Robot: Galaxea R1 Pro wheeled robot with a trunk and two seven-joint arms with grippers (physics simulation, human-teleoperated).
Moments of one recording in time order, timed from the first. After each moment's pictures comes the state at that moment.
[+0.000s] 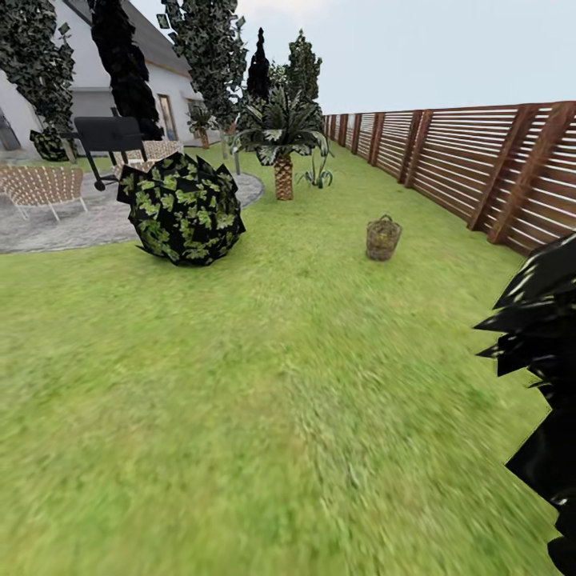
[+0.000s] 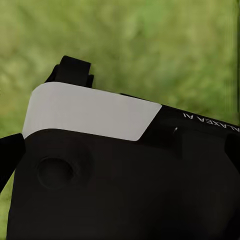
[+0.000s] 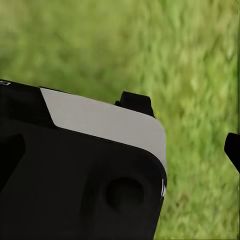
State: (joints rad) left arm -0.44 0.00 0.21 0.05 0.11 0.23 0.00; right arm -0.27 0.03 0.07 0.03 0.15 -0.14 -0.05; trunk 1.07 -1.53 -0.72
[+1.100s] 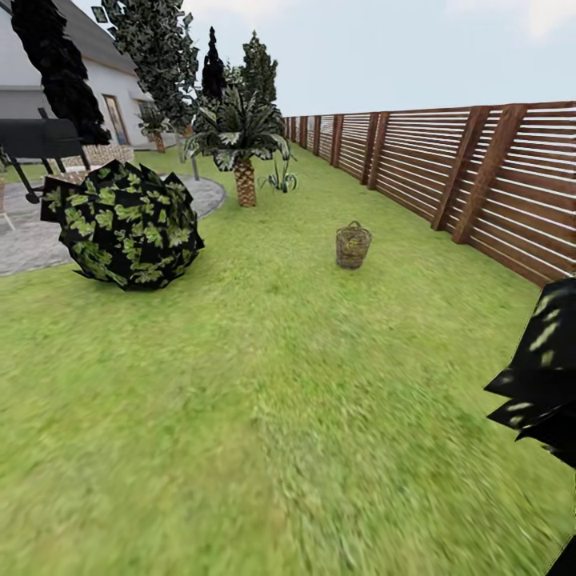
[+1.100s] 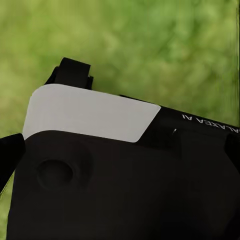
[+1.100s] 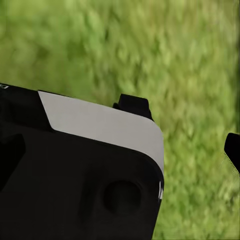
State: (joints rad) left arm -0.44 0.00 0.21 0.05 0.11 0.23 0.00; right arm -0.27 0.03 0.07 0.03 0.14 -0.14 -0.05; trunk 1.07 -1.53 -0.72
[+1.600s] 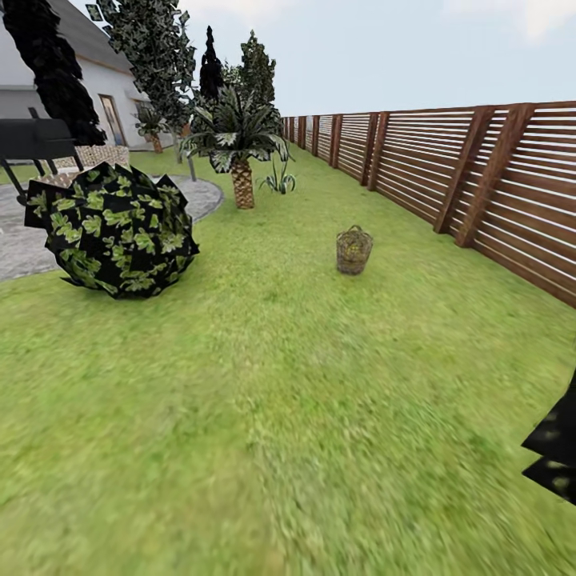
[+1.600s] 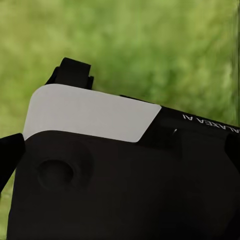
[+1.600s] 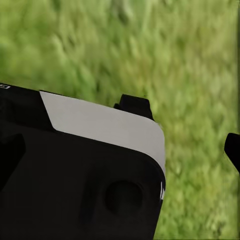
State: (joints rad) left arm -0.44 0.00 0.21 0.05 0.11 0.23 0.00; right arm -0.27 0.03 0.07 0.03 0.15 -0.14 -0.05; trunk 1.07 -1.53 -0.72
